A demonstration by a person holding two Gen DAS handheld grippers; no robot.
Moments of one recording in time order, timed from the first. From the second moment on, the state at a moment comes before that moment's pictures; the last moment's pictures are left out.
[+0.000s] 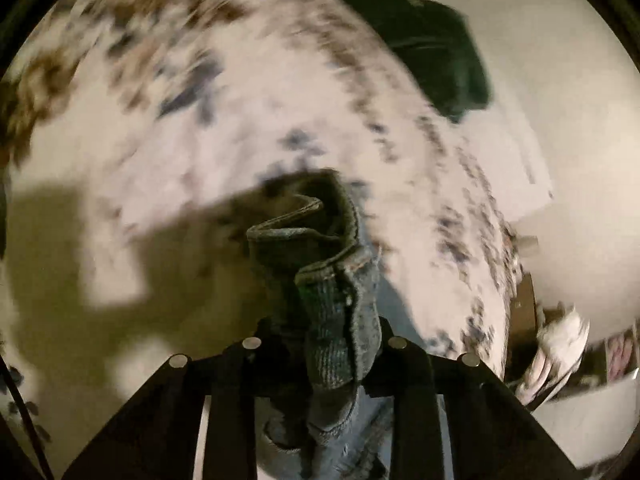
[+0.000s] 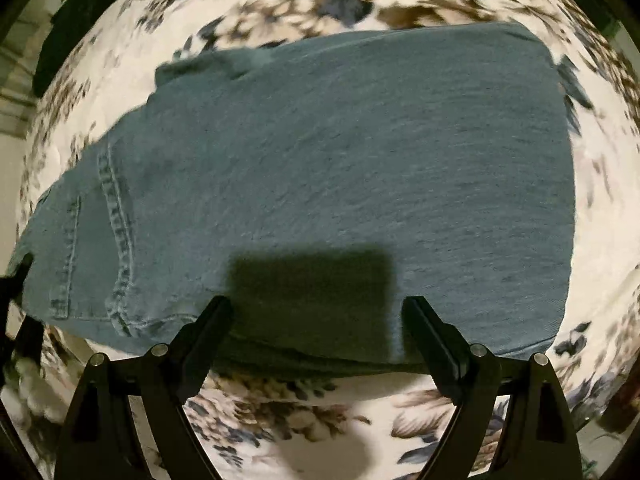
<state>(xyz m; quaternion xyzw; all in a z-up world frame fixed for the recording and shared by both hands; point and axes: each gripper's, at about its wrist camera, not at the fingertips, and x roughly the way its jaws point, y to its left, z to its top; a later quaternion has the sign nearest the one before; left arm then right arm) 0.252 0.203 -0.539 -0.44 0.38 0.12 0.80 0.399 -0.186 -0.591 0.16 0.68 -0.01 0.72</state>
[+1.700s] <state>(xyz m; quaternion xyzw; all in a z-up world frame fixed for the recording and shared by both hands) 0.296 0.027 -0.528 -0.17 0.58 0.06 0.79 0.398 -0.319 -0.512 0.21 0.60 0.01 0.77</state>
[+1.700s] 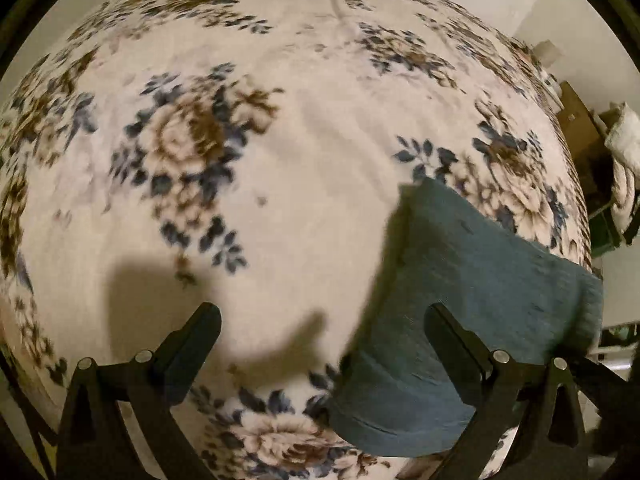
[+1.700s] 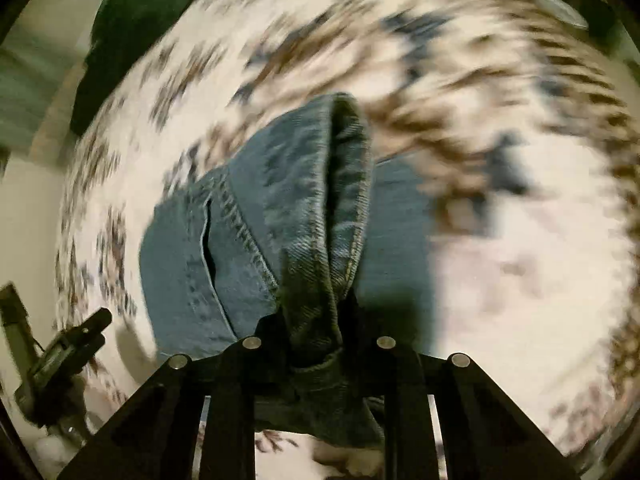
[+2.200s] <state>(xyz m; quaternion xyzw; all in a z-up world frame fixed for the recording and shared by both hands) 0.422 -0.093 -0.582 -0.19 0.65 -0.11 0.73 0.361 -0.489 -0.576 0.39 0.62 -0.06 0.67</state>
